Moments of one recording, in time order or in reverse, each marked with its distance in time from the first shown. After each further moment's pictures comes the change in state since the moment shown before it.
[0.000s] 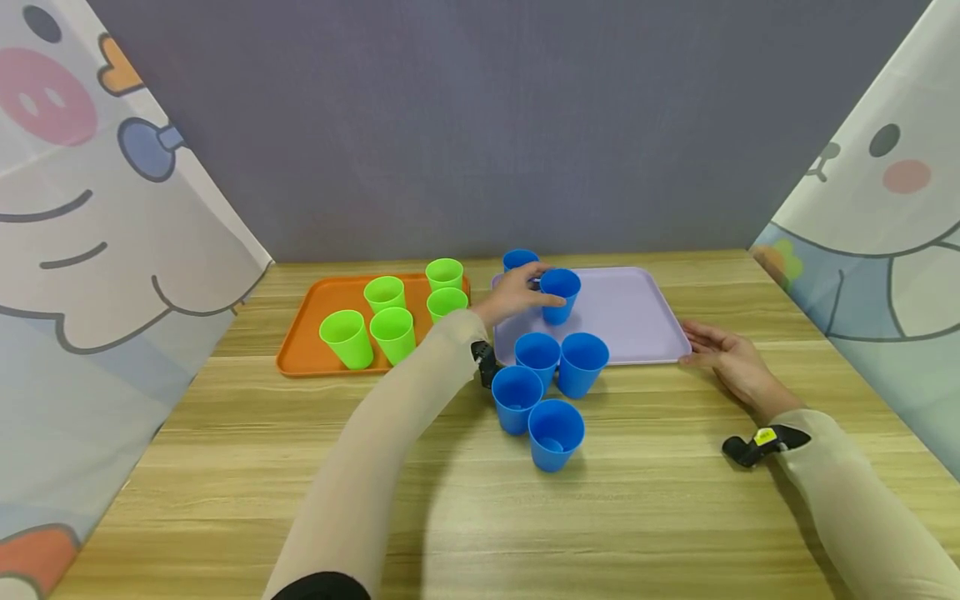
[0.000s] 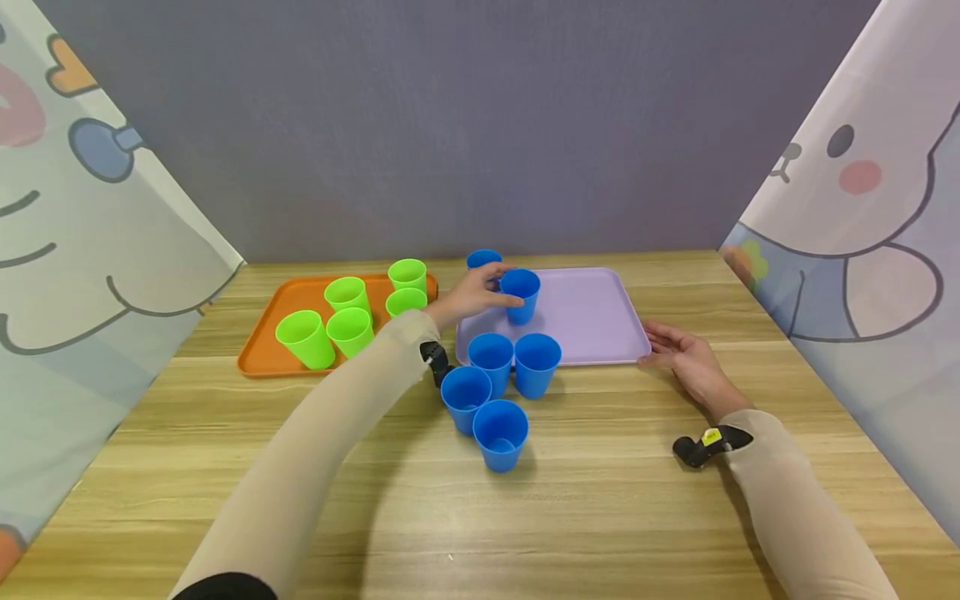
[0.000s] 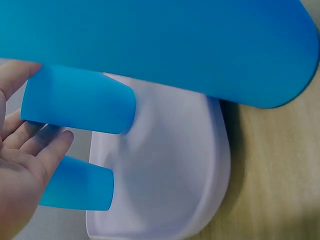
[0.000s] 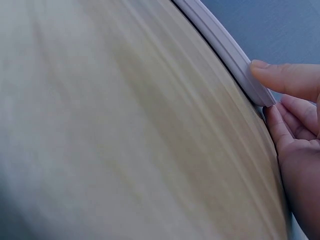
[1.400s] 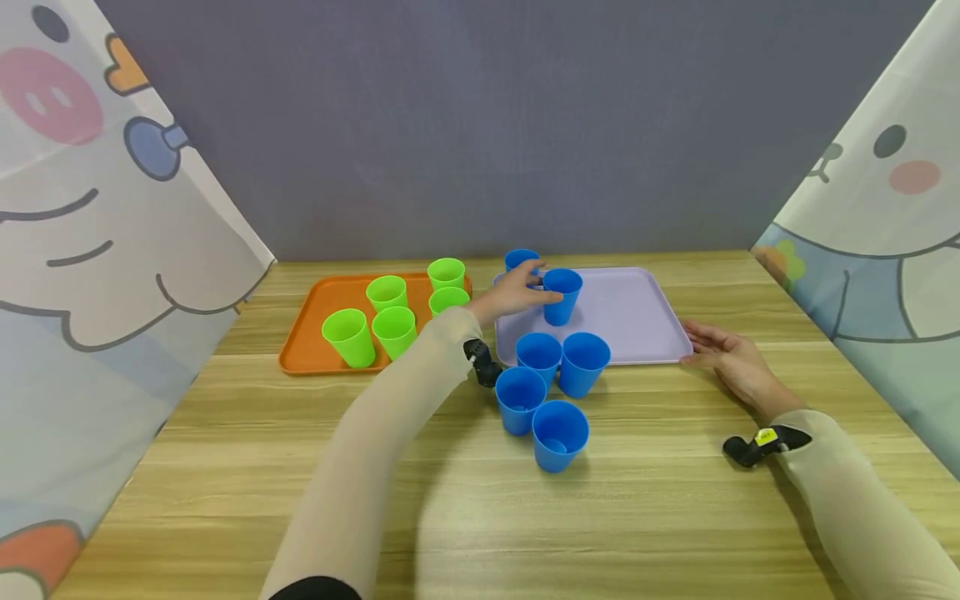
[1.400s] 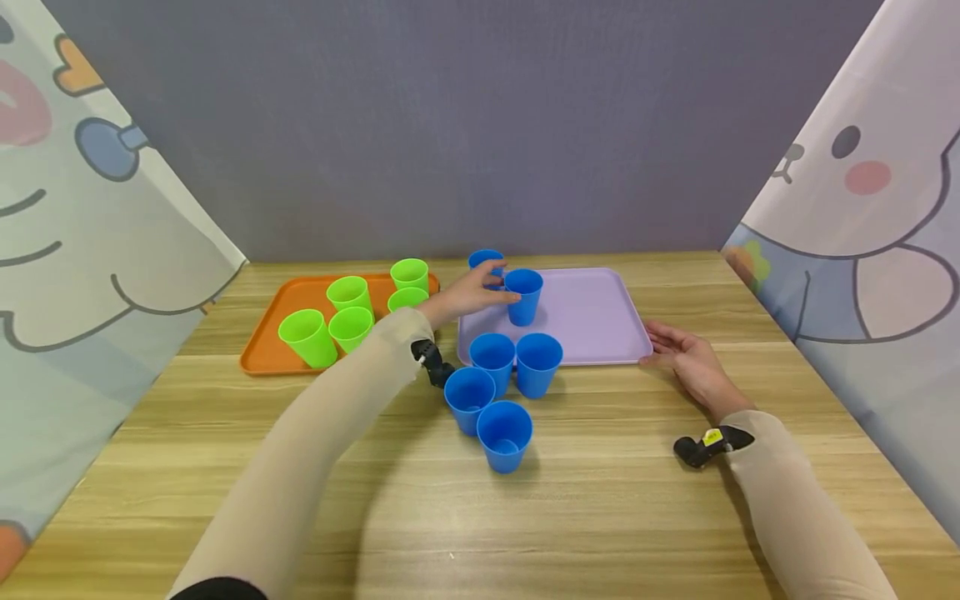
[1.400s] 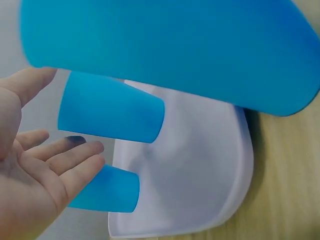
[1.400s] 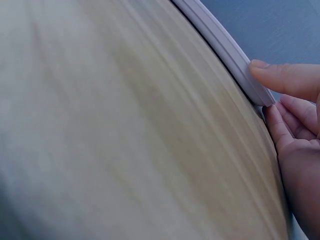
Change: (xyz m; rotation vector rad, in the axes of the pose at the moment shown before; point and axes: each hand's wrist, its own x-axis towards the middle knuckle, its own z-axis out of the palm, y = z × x) left_hand -0.006 0.007 -0.009 0.085 -0.058 -0.078; right_hand -0.002 -0.002 0.001 -0.018 0.000 0.012
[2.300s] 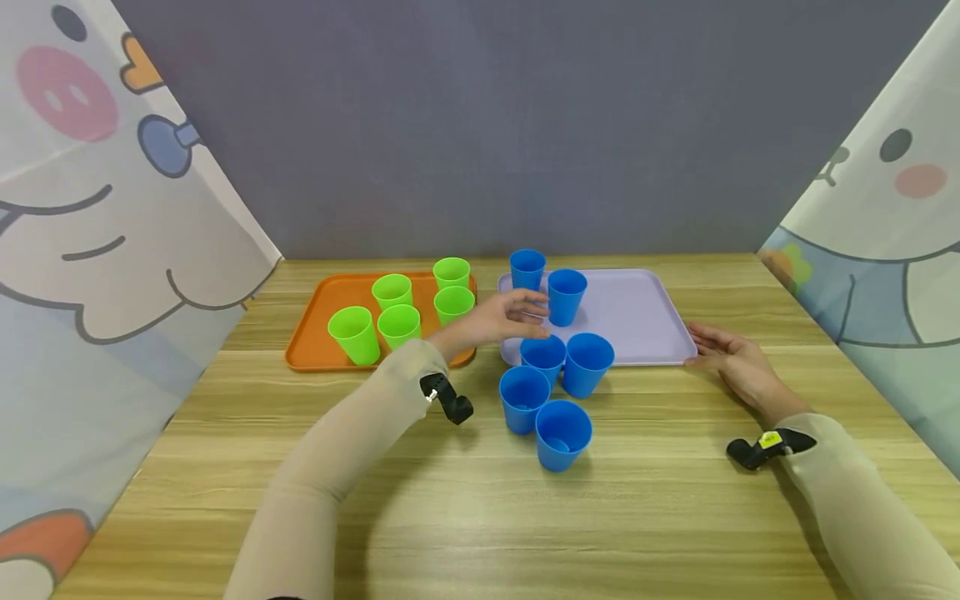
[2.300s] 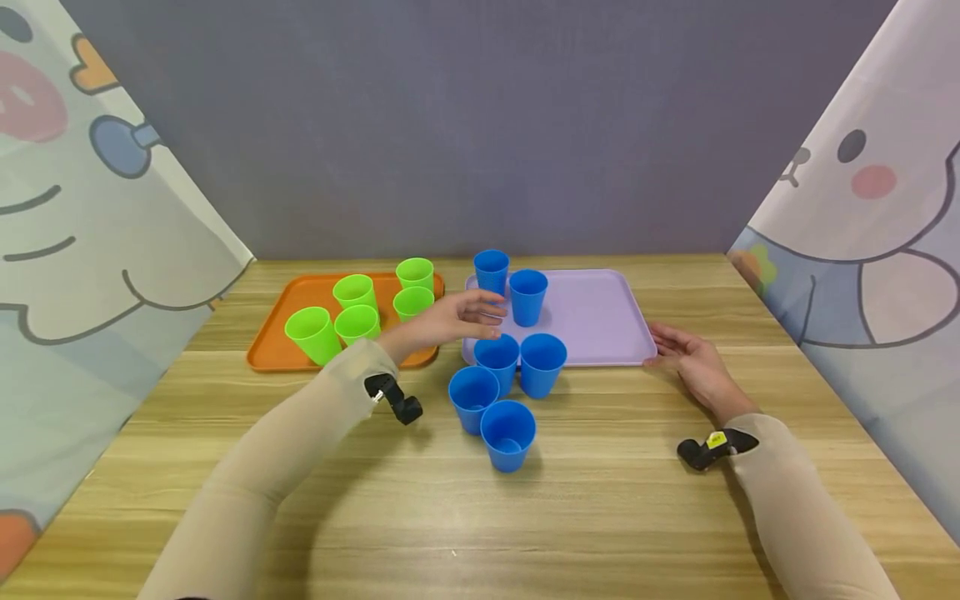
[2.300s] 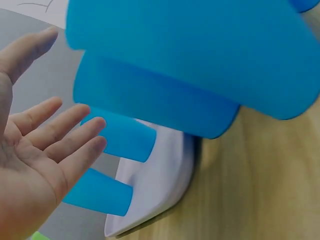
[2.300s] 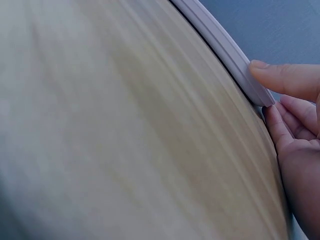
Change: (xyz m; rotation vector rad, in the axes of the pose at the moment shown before) left_hand -0.063 -0.008 -0.006 -0.184 -0.145 0.133; right_hand -0.001 0.000 -0.001 -0.031 0.003 0.027
